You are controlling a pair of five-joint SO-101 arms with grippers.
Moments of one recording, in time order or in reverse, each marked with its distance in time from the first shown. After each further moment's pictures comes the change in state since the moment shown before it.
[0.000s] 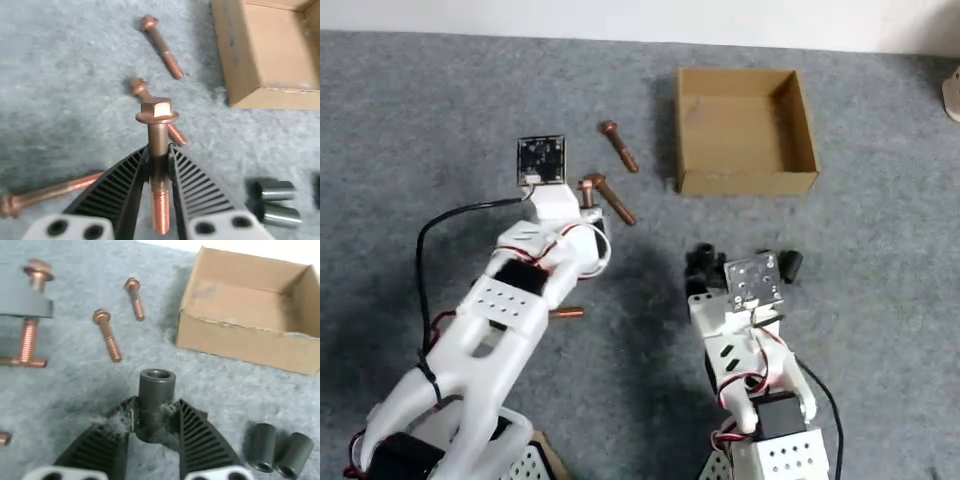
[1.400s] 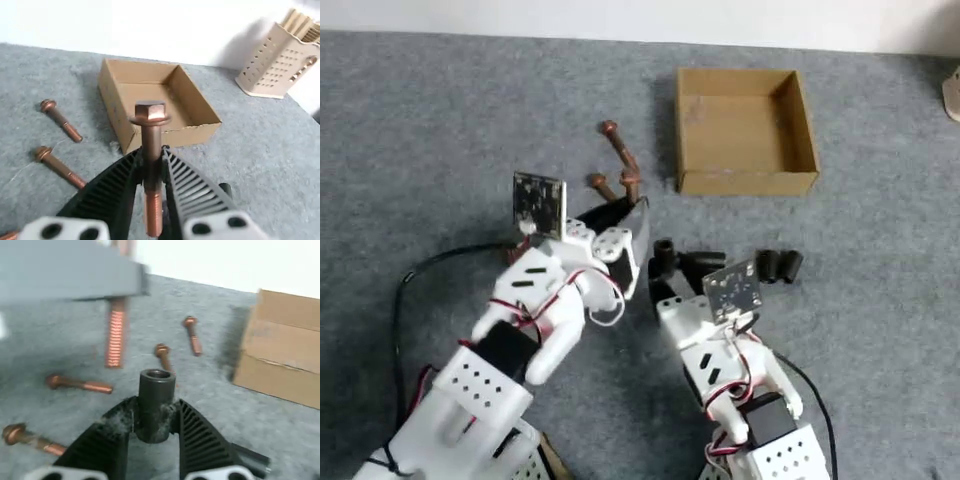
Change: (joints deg) left arm 11.1 -30.8 11.2 -5.5 -1.5; right arm -12.7 0.0 0.0 -7.6 -4.8
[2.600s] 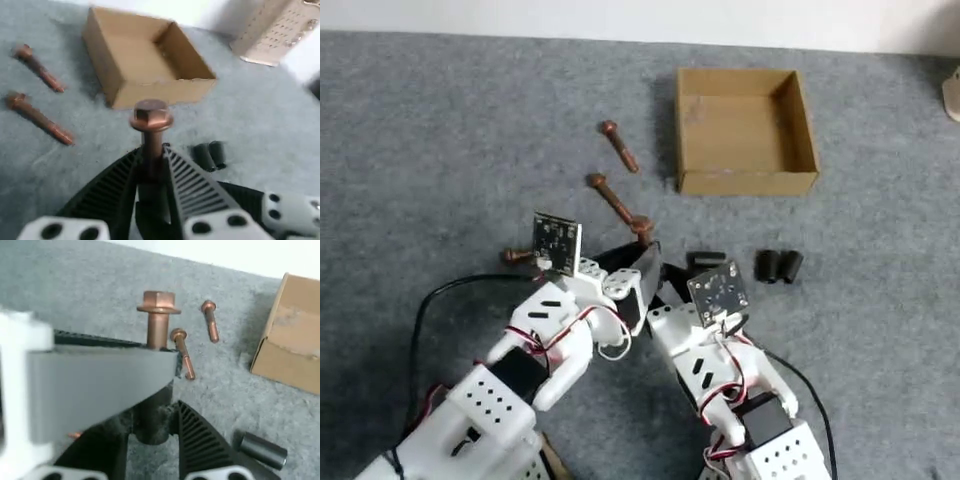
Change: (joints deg) left arm 6.3 -2.5 14.0 -4.7 4.7; right arm -1.8 0.2 0.0 1.7 0.0
